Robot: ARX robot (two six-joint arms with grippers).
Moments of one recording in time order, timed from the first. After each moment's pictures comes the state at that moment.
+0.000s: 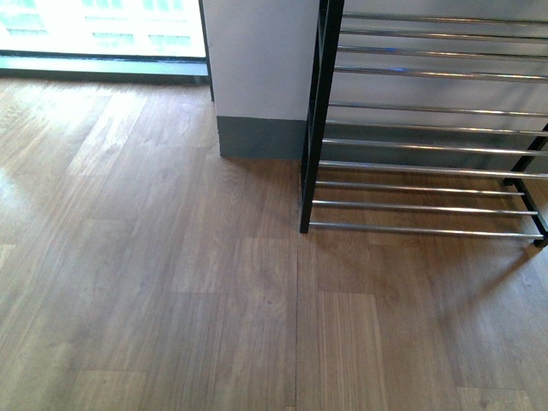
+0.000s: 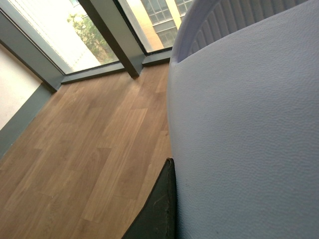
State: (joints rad) left arm 0.31 0.61 0.22 0.17 -0.03 0.45; right arm -0.18 2.28 2.33 -0.47 0.15 -0.36
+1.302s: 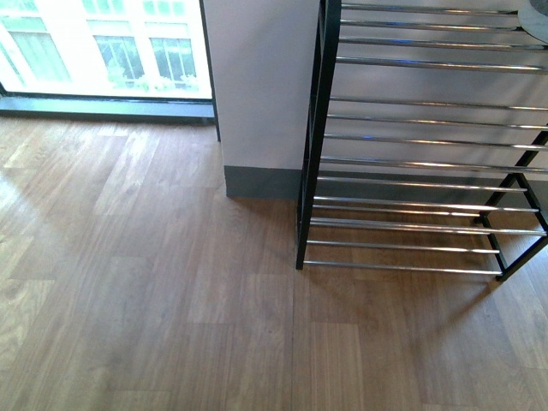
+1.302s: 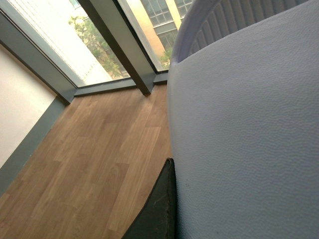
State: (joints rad) left arm 0.31 0.61 0.22 0.17 -0.03 0.45; right arm -0.19 2.36 2.34 -0.63 0.17 -0.66
